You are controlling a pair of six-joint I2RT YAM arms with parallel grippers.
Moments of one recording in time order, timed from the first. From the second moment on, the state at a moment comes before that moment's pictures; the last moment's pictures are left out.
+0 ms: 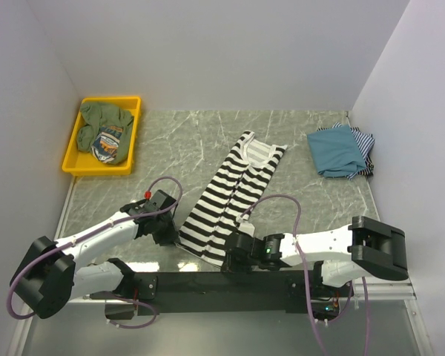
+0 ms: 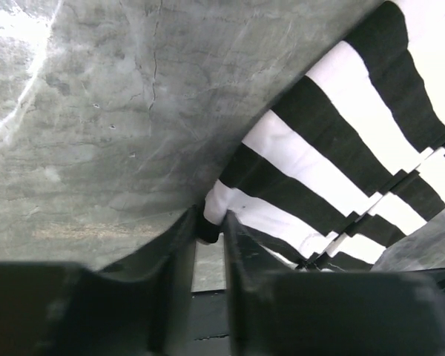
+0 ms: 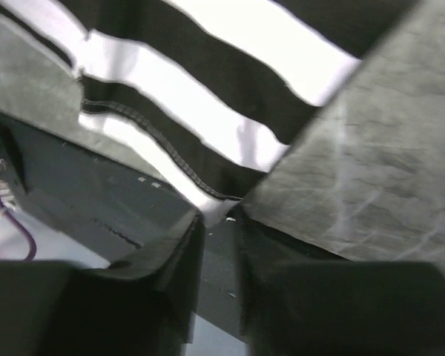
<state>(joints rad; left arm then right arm) -0.63 1.14 0.54 -0.61 0.02 -0.99 1.32 1.36 0.54 -0.17 0.10 1.31</state>
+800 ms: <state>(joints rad) -0.76 1.12 0.51 -0.57 0.11 -1.03 1.43 1.30 0.62 -0.51 0.16 1.28</state>
